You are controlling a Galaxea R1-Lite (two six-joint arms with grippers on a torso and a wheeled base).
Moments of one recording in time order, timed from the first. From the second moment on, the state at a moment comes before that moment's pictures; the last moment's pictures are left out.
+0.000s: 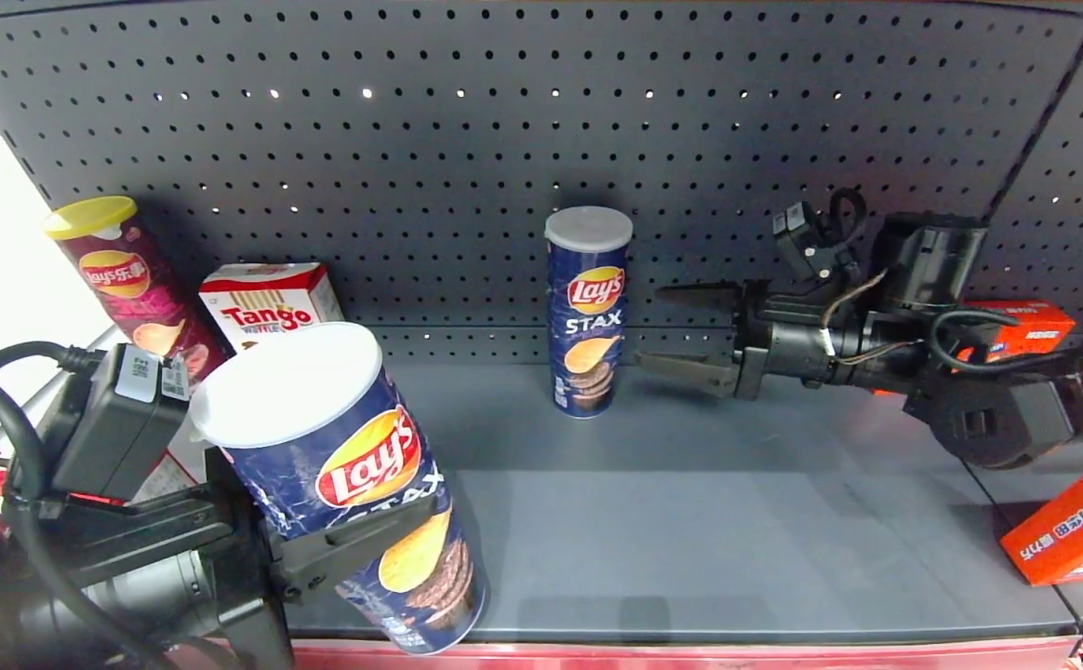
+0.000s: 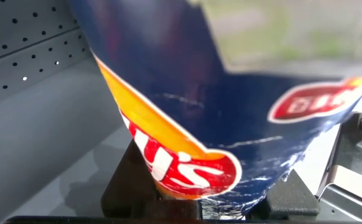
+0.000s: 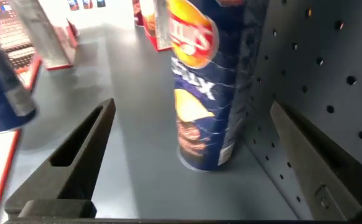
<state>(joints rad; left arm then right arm) -0.49 1.27 -0.36 -0.84 -0.45 0.01 0.38 1.89 -1.13 -0.76 0.86 -0.19</state>
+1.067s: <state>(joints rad) -0.46 1.27 -0.35 -0.84 -0.45 0.01 0.44 2.14 -1.39 -0.76 0.86 -0.18</state>
